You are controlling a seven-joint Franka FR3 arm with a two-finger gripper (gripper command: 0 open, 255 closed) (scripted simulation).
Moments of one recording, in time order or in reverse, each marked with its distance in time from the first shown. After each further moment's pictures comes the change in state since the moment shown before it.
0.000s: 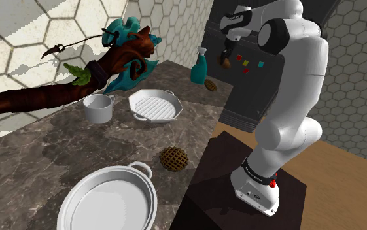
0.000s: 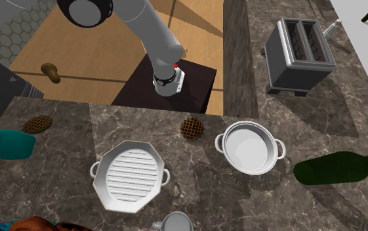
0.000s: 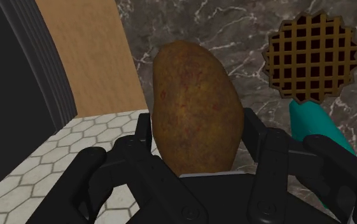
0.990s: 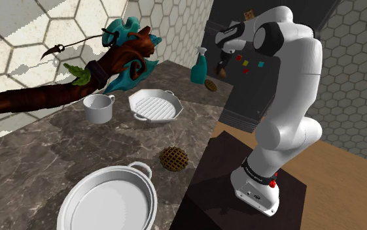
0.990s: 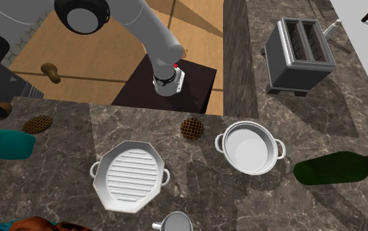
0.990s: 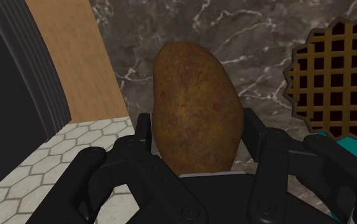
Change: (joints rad) arm -0.005 0.061 0.009 -0.107 0.016 0.166 -0.004
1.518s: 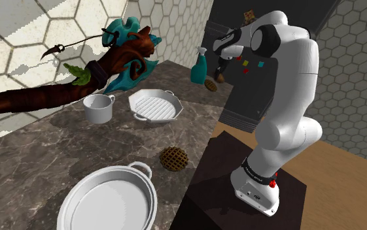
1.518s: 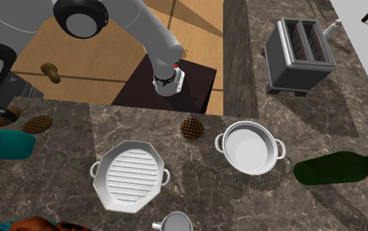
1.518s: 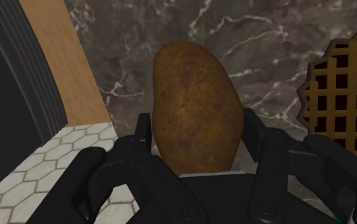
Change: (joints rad) arm -0.003 0.038 0.007 -0.049 0.010 0.086 -0.003
